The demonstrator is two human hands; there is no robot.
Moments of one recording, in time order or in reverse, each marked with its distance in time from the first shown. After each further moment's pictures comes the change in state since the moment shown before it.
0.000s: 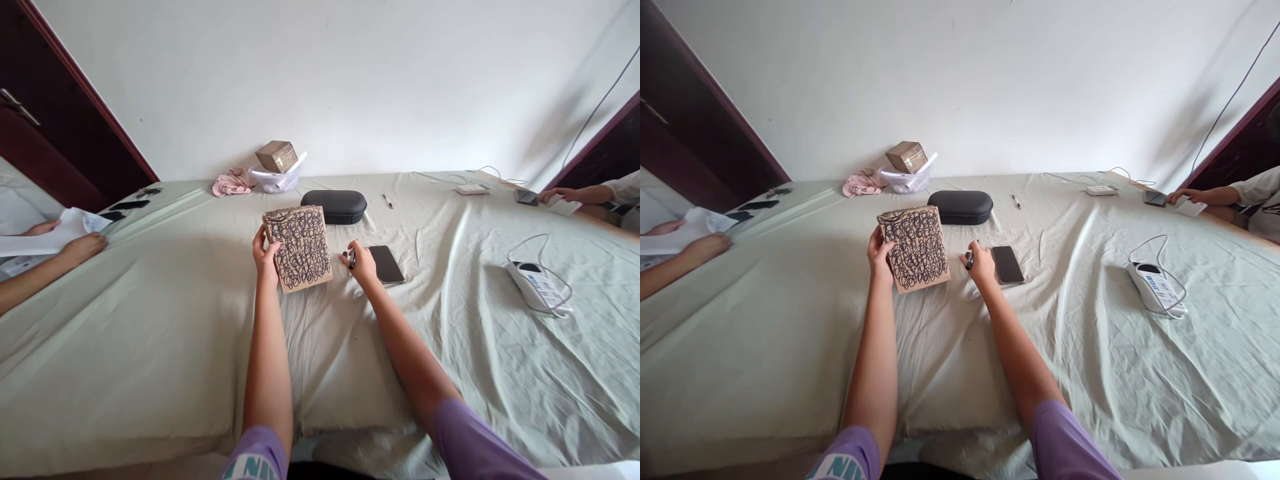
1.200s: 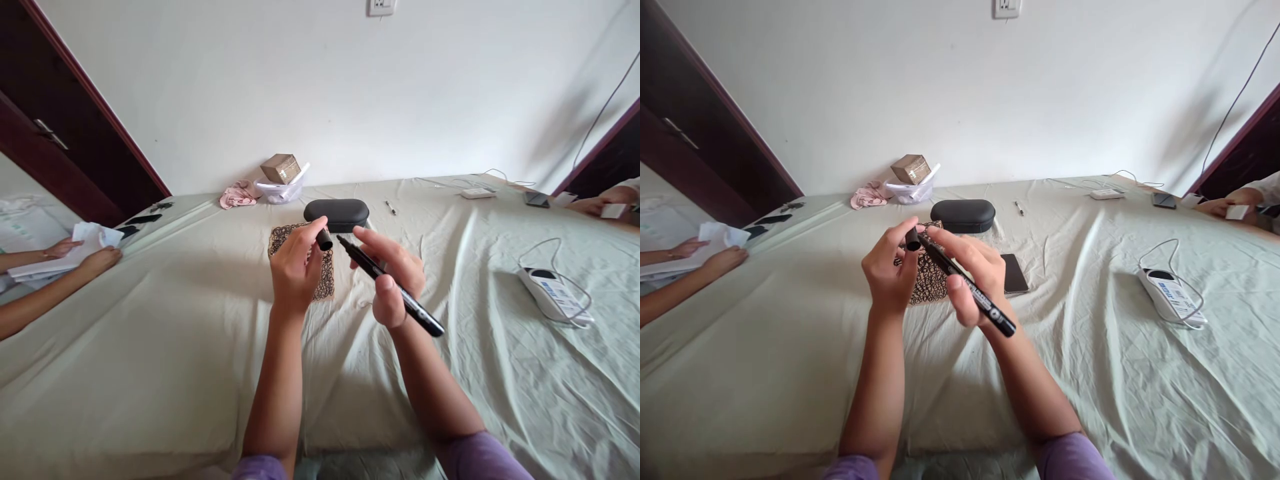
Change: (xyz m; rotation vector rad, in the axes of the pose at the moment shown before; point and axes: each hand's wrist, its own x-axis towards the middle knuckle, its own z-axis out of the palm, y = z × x) left_hand -0.083 0.147 0.071 0.503 -0.249 0.994; right_hand -0.076 -0.143 -0.120 0.552 0.546 -0.943
